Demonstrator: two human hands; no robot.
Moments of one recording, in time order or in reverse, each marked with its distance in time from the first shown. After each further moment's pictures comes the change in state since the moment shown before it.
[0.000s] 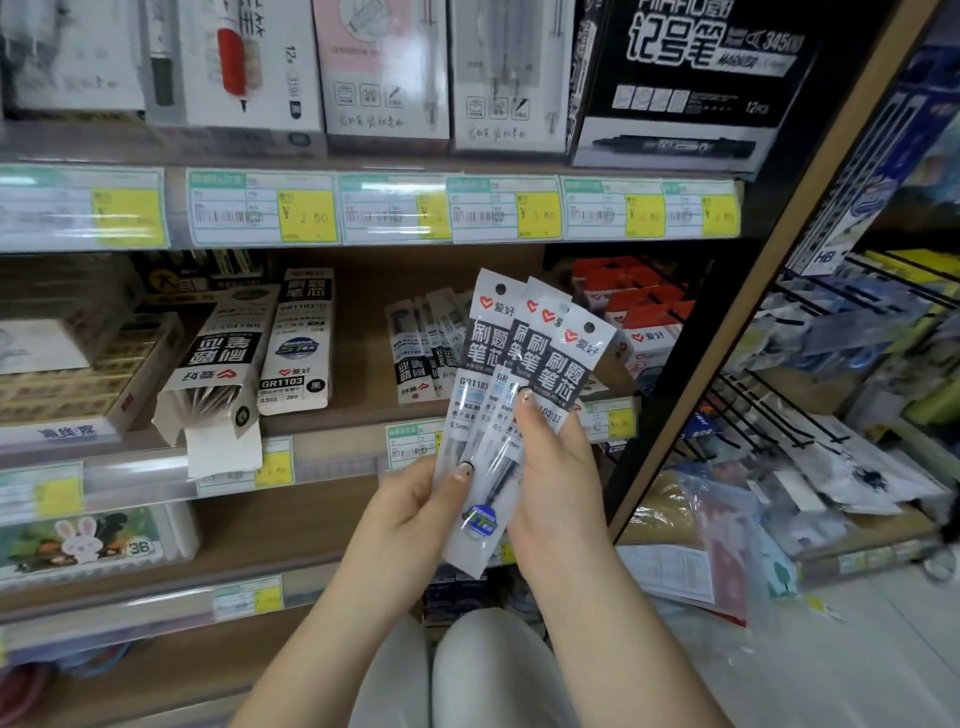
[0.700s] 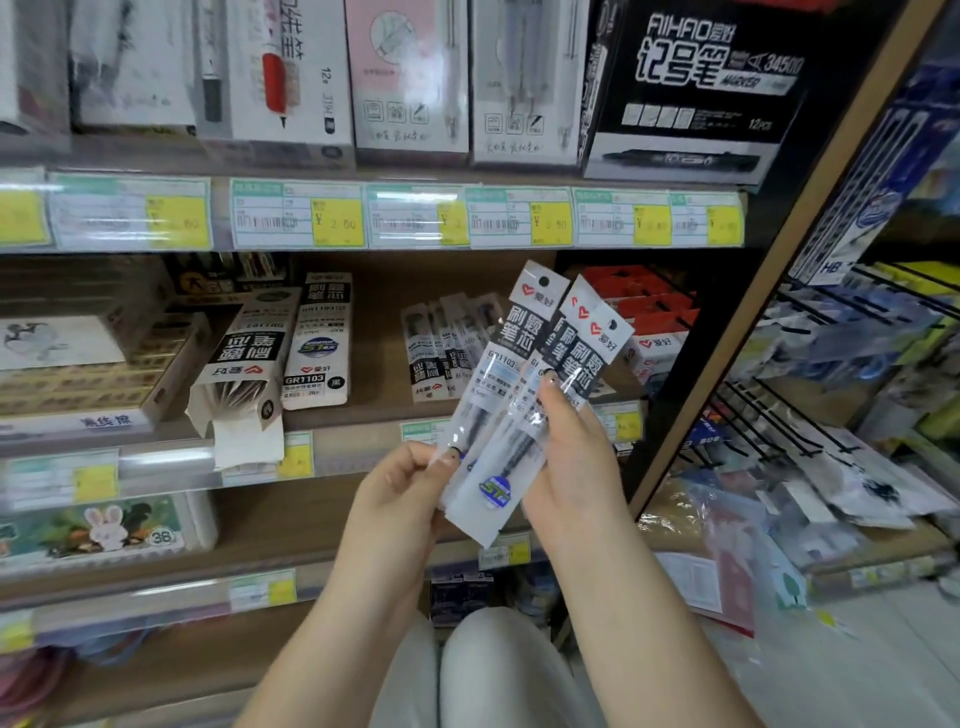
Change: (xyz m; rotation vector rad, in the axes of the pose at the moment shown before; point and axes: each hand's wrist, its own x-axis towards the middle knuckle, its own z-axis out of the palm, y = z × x) left_hand -0.005 0.007 0.001 -0.437 0.202 -0.158; right_hand 0.010 -0.010 -0.001 0.020 0.025 0.116
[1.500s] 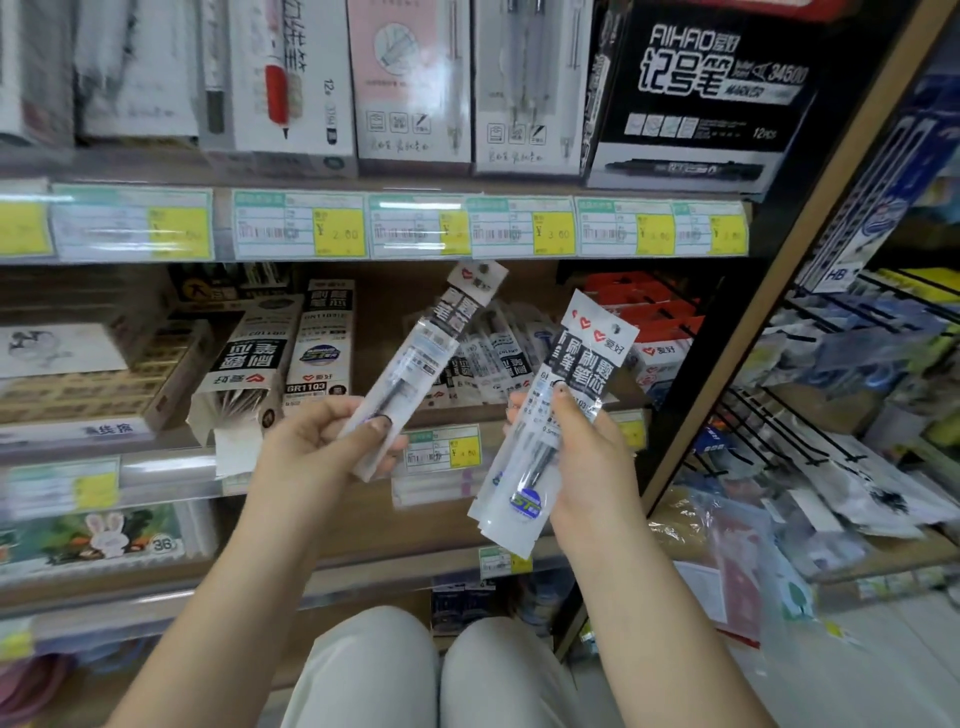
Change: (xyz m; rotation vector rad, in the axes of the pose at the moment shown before) left_hand 0.028 0.044 -0.042 0.164 0.124 0.138; right_hand 0.009 -0.006 -0.014 -0.209 0.031 -0.098
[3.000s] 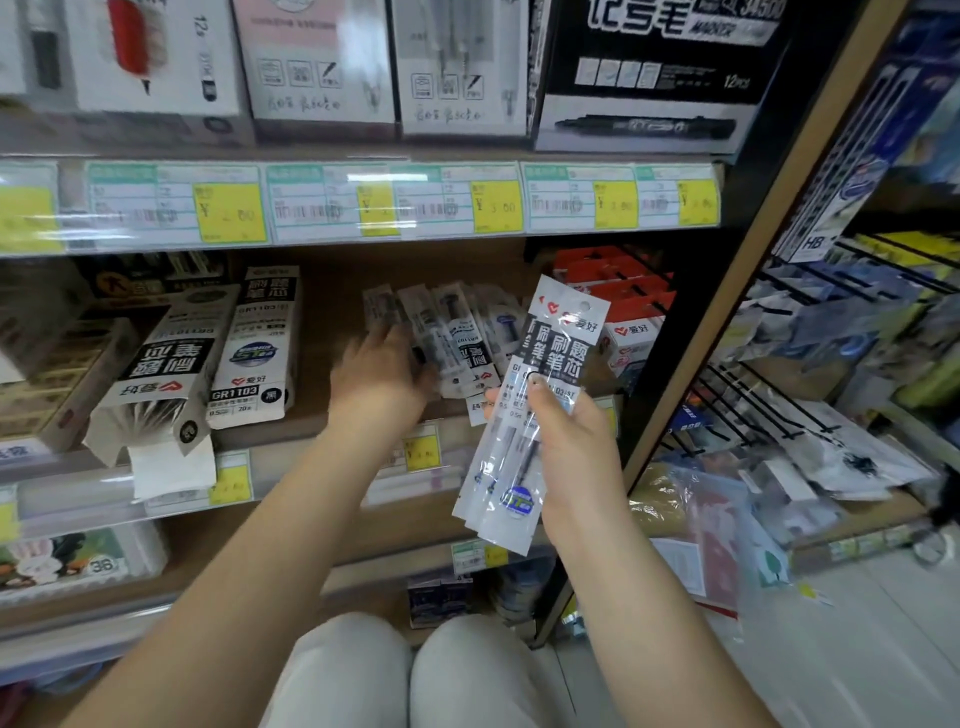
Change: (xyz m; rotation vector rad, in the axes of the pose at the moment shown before) left_hand 0.099 -0.028 0.086 1.288 -0.074 0.321; right_hand 0.019 -0.004 -0.019 -0.079 -0.013 -0.034
